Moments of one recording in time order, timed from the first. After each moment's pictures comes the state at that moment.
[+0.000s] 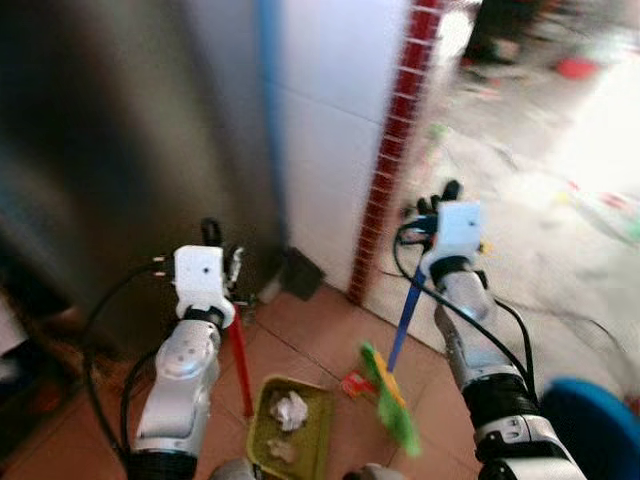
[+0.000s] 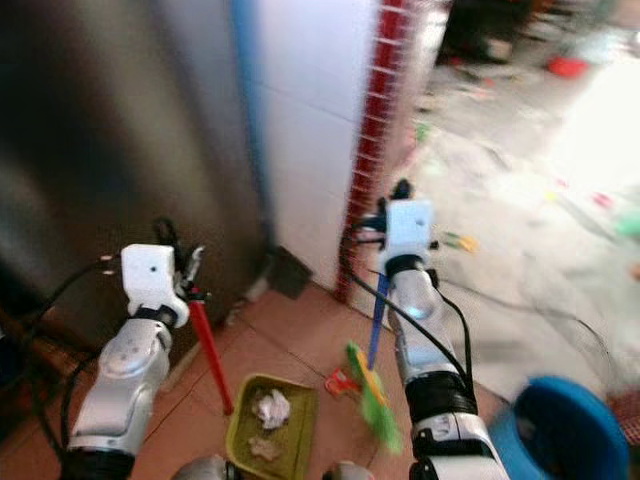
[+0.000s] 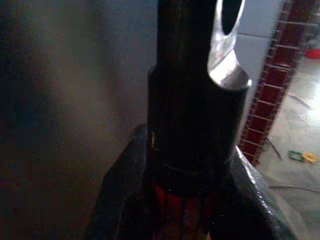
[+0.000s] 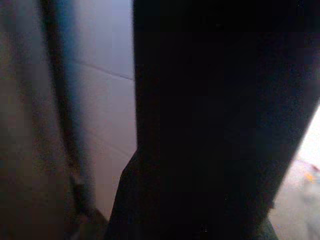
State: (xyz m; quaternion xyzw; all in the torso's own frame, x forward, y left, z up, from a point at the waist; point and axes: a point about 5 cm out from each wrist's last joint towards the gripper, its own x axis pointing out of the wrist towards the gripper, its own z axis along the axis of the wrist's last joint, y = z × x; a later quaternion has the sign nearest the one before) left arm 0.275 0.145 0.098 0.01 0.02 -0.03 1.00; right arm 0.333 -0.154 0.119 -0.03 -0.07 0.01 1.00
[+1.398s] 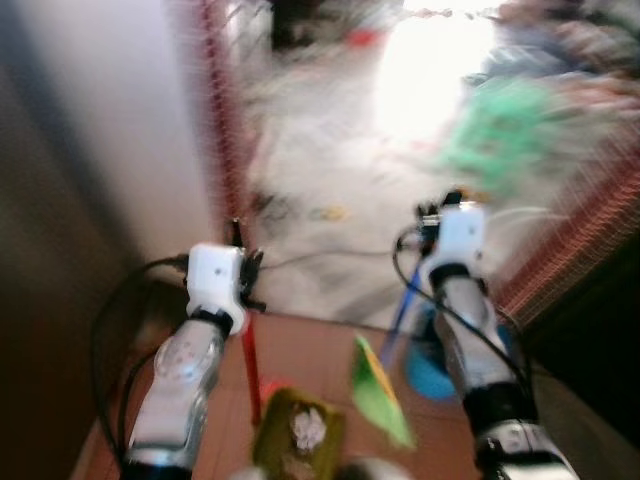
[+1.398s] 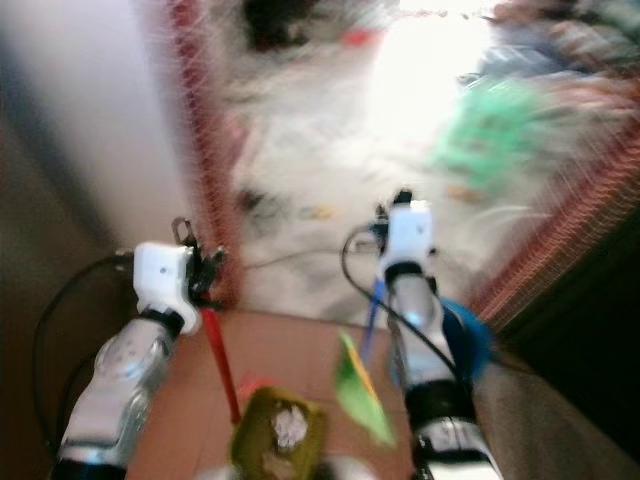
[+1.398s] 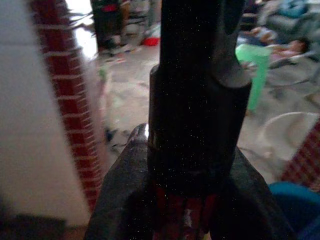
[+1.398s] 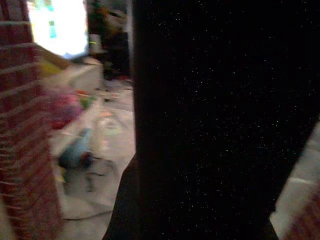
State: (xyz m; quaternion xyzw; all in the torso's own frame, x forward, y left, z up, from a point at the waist) left arm 0.266 0.129 0.110 -0.01 0.02 -0.11 0.99; right arm 0.328 -0.153 0.115 -0.03 -0.06 0.02 1.00
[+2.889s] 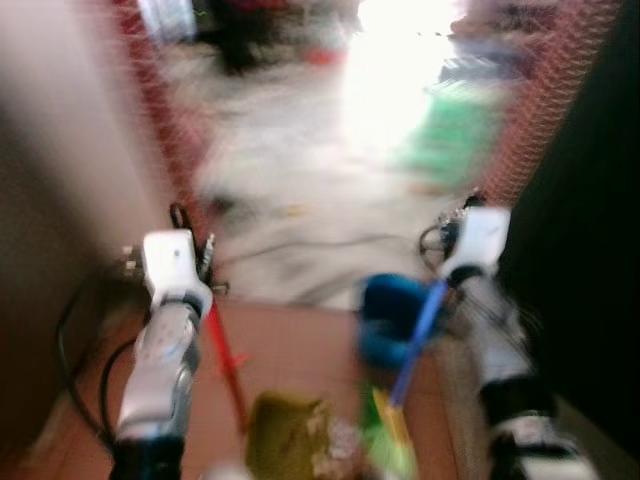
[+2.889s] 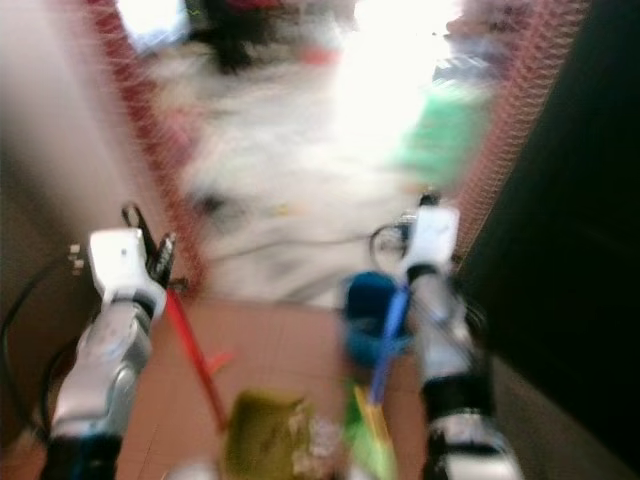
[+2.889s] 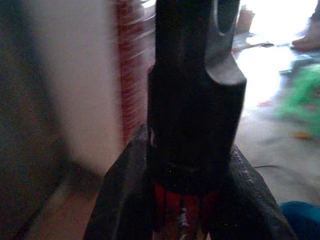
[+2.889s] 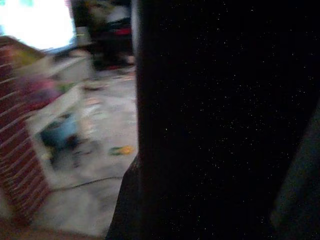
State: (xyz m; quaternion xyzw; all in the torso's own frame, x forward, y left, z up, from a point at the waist) left arm 0.279 0.179 0.096 -0.03 0.06 0.07 1.00; right arm 0.332 -0.174 0.107 -0.01 0.01 -0.01 1.00
